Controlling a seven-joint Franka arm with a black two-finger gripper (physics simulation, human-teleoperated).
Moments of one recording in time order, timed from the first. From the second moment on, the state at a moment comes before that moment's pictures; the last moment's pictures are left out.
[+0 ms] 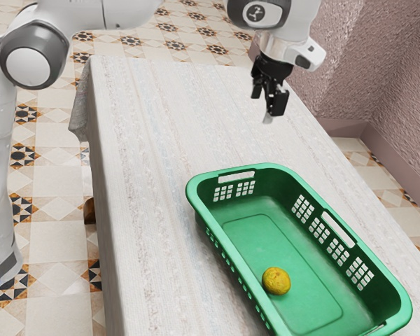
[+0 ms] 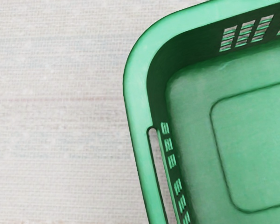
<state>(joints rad) 0.00 0.14 -0.14 -1.26 0.16 1.46 -0.12</state>
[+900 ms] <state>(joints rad) -0.04 0.13 -0.37 -1.43 0.10 1.64 0.12</state>
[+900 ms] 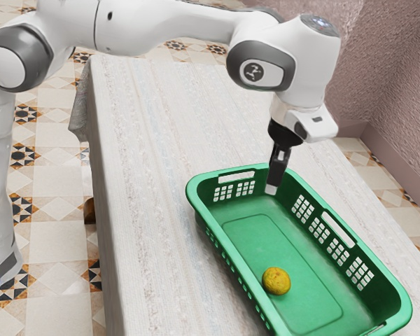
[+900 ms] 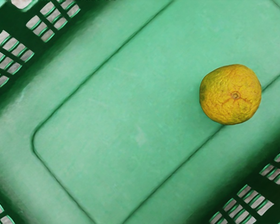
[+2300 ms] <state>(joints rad) -0.03 0.19 -0.44 -1.84 -0.04 2.29 0.42</state>
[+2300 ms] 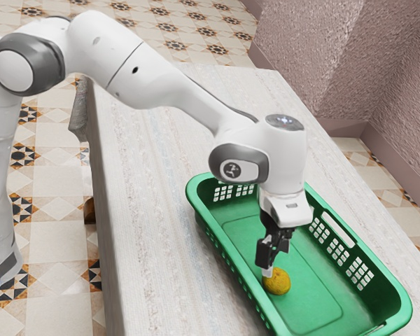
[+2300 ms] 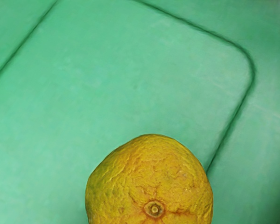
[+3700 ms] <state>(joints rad) -0.04 0.31 -0.45 -1.84 -0.04 2.45 0.45</state>
